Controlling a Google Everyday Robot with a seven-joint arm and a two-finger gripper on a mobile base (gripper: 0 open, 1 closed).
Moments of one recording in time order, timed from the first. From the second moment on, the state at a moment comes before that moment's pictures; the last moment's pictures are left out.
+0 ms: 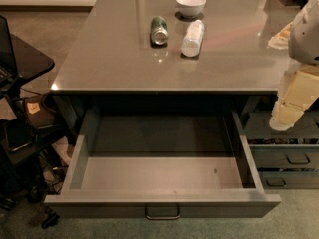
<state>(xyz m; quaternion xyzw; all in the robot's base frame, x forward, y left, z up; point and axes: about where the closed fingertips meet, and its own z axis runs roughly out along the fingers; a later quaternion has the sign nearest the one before) 0.438 -0.217 0.976 -0.60 0.78 -0.03 0.16</state>
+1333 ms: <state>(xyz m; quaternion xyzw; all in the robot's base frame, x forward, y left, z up) 0.538 -0.130 0.996 -0.65 0.73 -0.01 0.20</state>
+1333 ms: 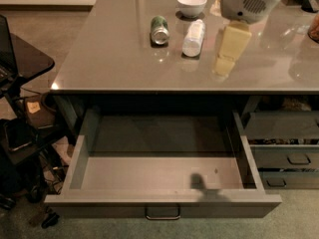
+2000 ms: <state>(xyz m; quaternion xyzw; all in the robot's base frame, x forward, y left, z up) 0.594 -0.060 1.000 -0.68 0.69 0.03 0.23</state>
